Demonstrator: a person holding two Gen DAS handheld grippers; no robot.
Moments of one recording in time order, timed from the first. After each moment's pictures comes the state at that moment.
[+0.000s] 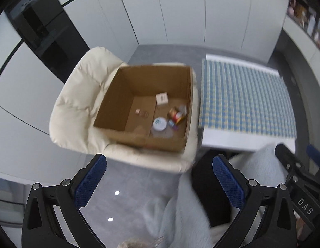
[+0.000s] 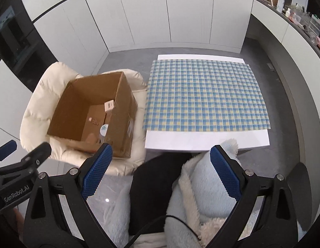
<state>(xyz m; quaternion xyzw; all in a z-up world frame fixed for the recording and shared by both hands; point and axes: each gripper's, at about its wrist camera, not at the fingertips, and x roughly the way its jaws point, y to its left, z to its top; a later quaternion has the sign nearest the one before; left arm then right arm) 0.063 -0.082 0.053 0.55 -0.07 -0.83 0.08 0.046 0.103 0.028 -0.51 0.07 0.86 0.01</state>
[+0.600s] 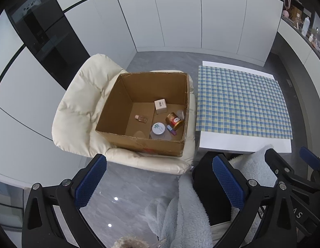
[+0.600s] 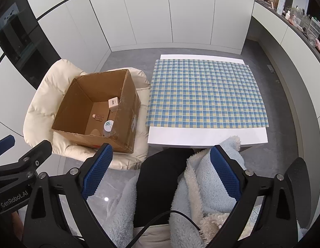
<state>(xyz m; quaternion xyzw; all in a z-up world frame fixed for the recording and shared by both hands) 0.074 -0.086 0.072 0.53 -0.06 -0.84 0.07 0.064 0.089 0.038 -0.51 0.07 0.86 0.00</state>
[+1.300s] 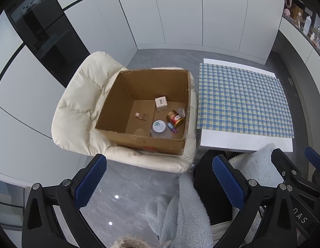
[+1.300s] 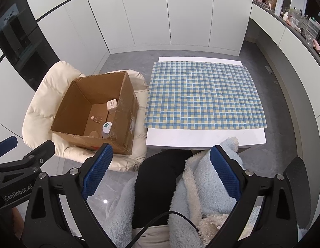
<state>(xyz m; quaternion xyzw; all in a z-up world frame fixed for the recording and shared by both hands) 0.072 -0.086 0.064 0.53 -0.06 -0.84 0.07 0.068 0.095 0.039 -0.50 0.07 0.86 0.00</state>
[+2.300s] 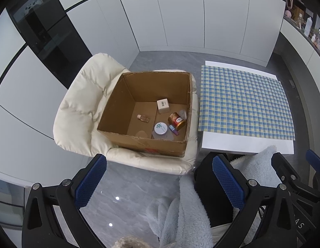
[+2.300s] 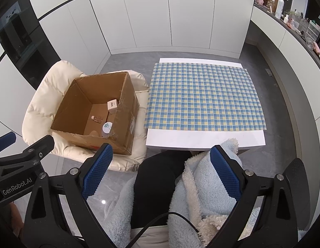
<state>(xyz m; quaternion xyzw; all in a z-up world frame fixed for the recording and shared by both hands) 0.072 -0.086 0.067 0.53 -0.06 -0.84 0.08 0.072 0.094 0.041 -0.50 0.06 0.86 0.00</state>
